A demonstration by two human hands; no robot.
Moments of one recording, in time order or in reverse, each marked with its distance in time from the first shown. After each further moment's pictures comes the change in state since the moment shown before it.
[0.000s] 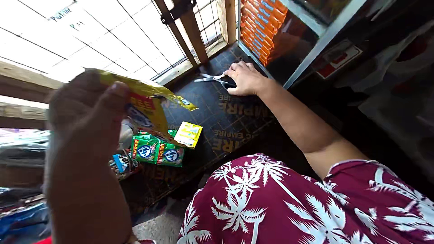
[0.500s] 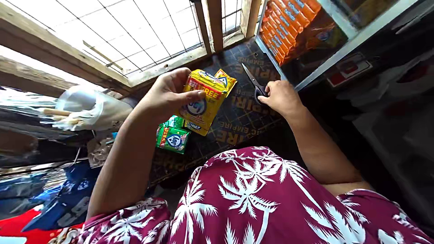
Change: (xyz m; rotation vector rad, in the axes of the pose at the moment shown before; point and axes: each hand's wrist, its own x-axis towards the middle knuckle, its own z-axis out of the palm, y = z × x) left_hand 0.012 -0.059 0.041 -0.323 -0.321 -0.219; right_hand -0.089 -0.018 0.003 0.105 0.068 0.469
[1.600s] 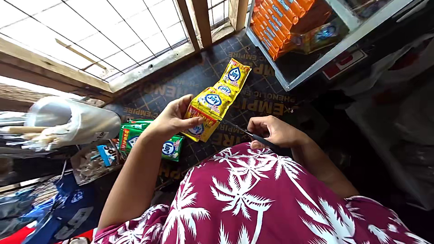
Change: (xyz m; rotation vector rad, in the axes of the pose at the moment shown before) left_hand -0.001 -0.067 0.003 -0.162 -0.184 -0.082; right_hand -0.079 0.015 0.026 0.871 -0.513 -0.458
